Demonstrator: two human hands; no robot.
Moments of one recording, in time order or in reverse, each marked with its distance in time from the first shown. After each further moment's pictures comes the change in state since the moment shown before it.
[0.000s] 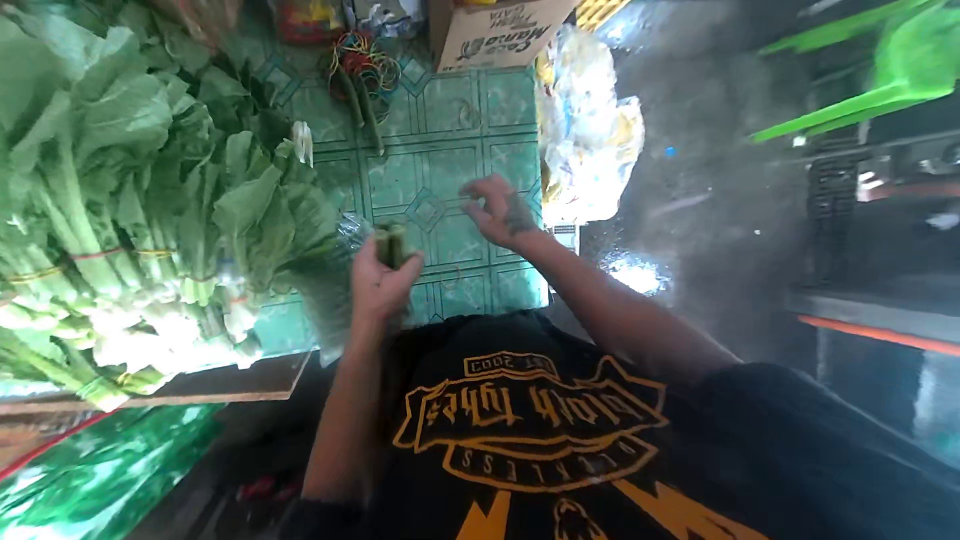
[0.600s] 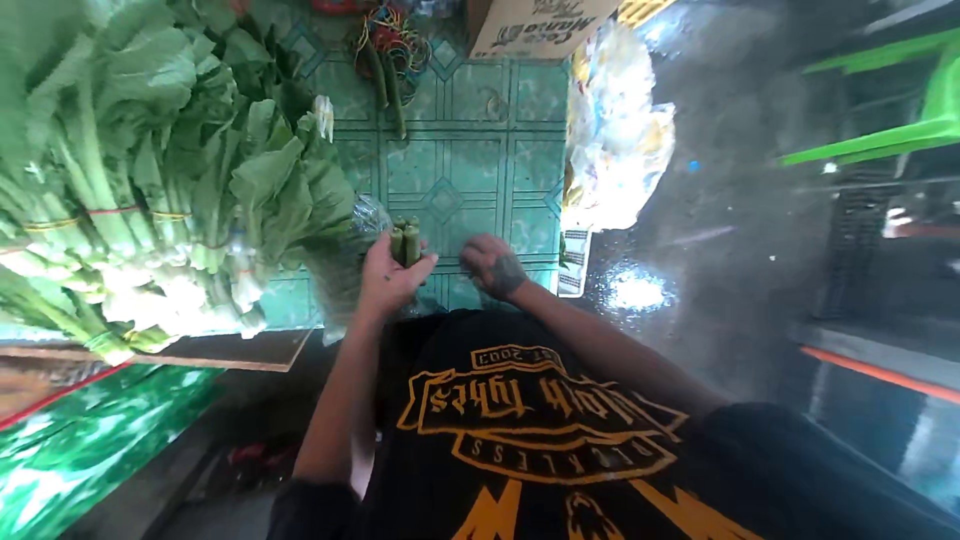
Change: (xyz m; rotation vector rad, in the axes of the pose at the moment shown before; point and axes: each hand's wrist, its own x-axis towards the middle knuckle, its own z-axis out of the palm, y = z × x) left_hand -0.004 -0.023 -0.003 -0.177 -0.106 -0.073; right_hand -0.060 0.045 0.088 -0.320 -0.075 -0.374
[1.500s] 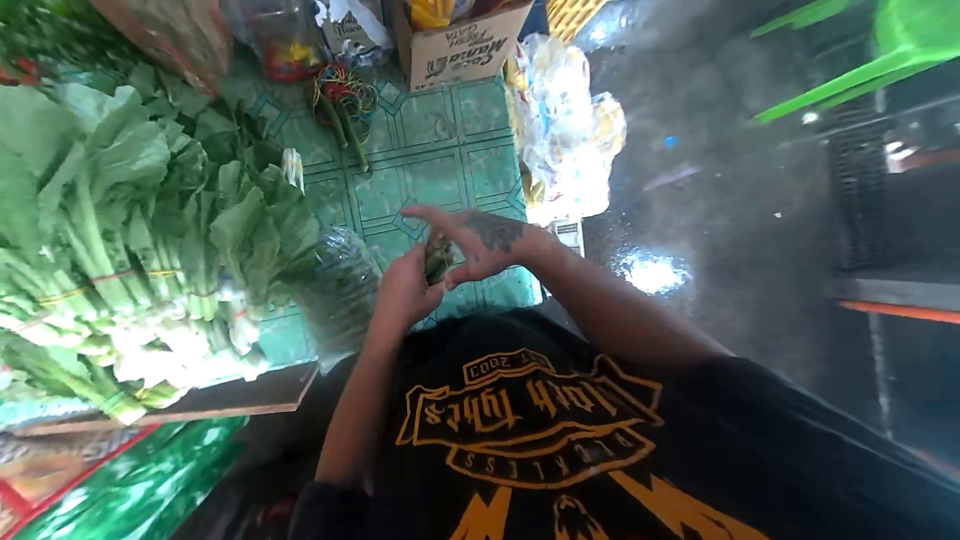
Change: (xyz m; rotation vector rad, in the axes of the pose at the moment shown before) left_hand 0.015 0.015 0.052 0.738 -0.235 0.086; right_hand 0.046 -0.046 -0.162 0.424 -0.347 0.045
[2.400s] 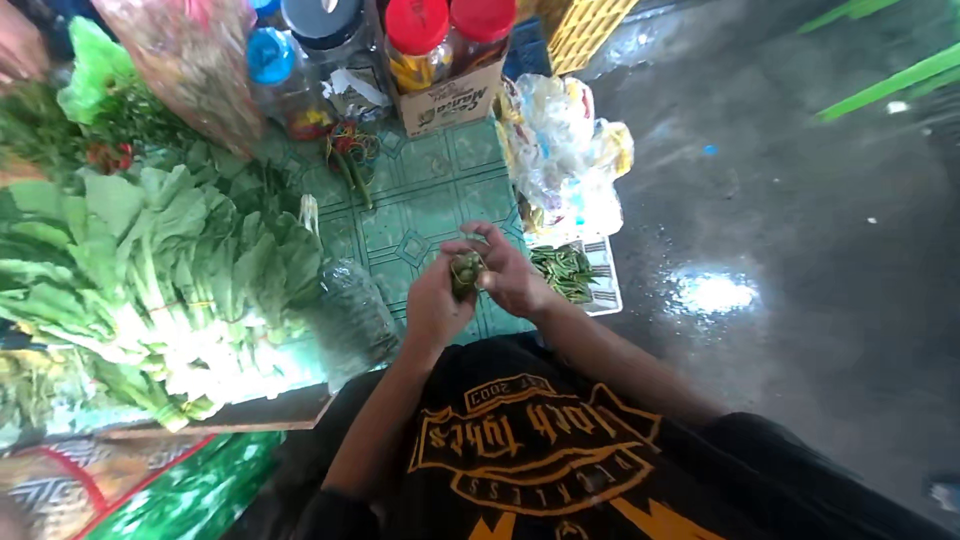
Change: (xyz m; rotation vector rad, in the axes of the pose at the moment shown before) left_hand 0.006 0.075 0.030 -0.021 0.360 0.178; right_hand -0.059 0.037 0.043 1.207 0.504 -0.328
